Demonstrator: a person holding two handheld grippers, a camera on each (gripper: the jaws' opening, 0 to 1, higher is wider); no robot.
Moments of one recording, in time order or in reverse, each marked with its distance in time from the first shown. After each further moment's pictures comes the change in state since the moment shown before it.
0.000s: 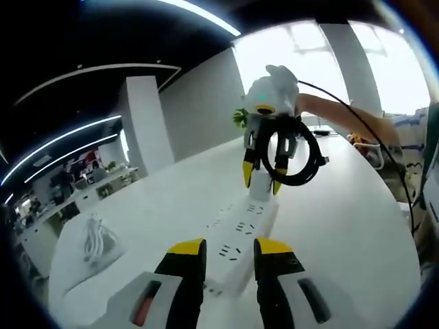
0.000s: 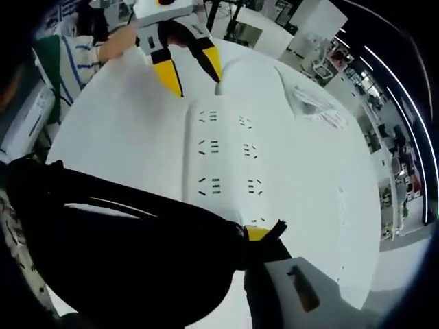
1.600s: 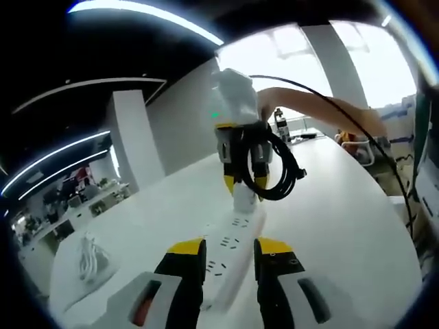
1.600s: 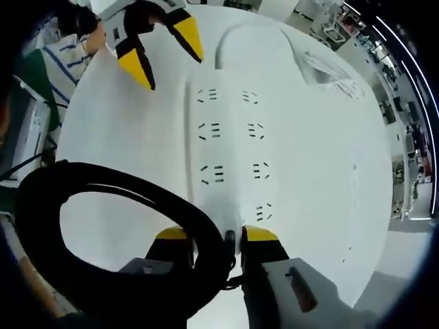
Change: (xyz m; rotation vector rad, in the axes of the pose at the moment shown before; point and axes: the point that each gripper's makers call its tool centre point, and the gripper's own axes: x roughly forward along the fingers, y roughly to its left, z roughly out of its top) left arm 0.001 -0.019 0.015 0.074 -0.066 -0.056; right arm -0.001 0.016 -0.008 0.061 0.269 0.119
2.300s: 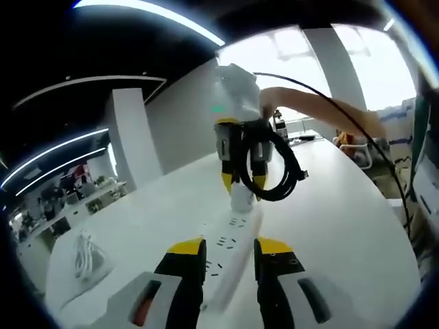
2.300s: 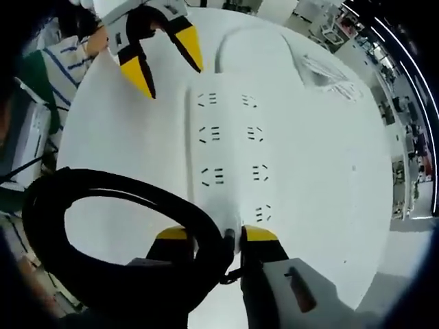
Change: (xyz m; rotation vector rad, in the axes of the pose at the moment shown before) left arm 0.005 -0.005 -0.005 -0.008 0.007 -0.021; right arm -0.004 -0.004 0.004 0.049 -0.111 0.045
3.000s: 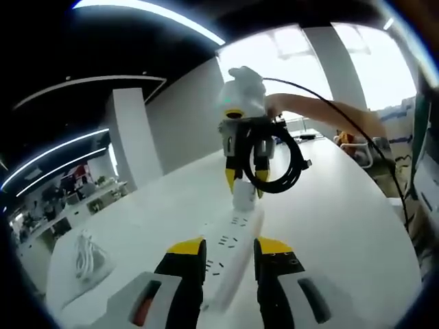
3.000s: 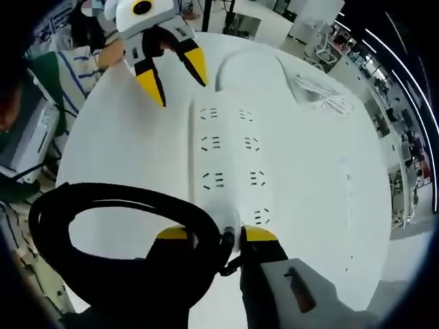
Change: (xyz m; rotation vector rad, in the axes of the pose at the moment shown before) left arm -0.001 0.002 0.003 -0.001 -0.011 0.002; right arm -0.007 -0.007 0.001 -0.075 -0.057 -0.081
